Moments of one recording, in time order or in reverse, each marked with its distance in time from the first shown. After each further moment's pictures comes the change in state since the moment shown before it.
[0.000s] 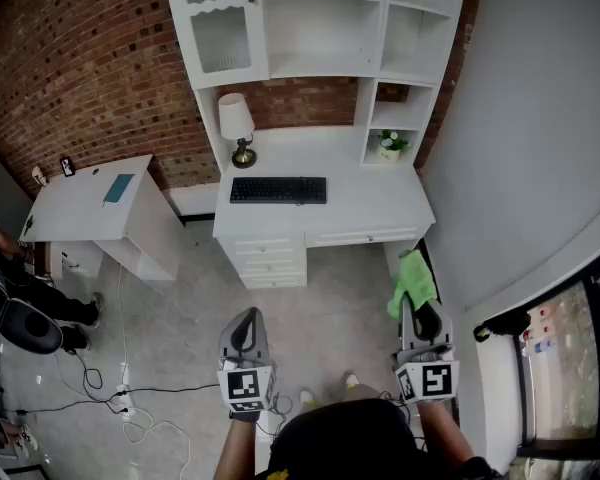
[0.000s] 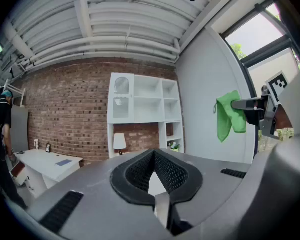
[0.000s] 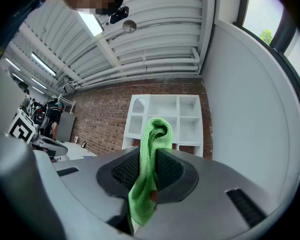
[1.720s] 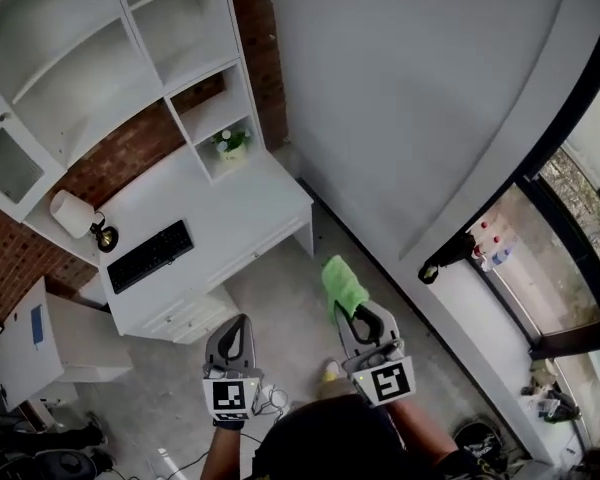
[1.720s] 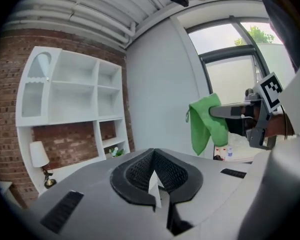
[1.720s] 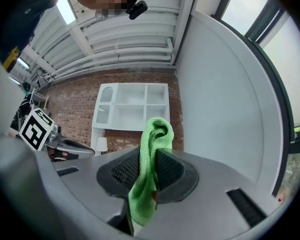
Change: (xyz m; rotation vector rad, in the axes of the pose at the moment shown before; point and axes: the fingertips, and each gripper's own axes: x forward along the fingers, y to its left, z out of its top) left arm 0.230 -0.264 0.029 0.217 0.022 -0.580; right arm 0.023 -0.198 -0.079 0.084 0.027 -0.221
